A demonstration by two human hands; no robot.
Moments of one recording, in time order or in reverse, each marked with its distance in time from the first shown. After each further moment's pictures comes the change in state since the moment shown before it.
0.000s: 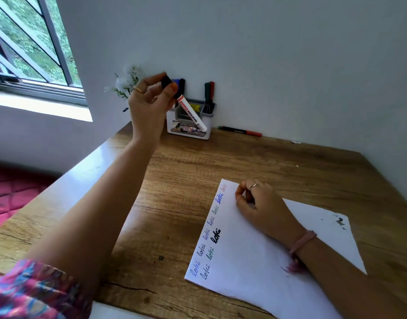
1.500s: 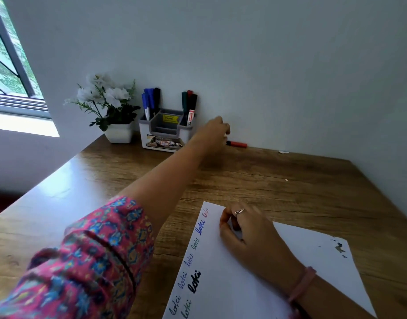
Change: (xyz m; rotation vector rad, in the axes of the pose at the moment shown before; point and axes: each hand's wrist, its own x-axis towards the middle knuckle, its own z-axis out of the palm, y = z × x) left_hand 0.040 -0.152 0.119 1.340 -0.871 0.166; right_hand -0.001 -0.005 -0.006 0.009 -0.054 0.031
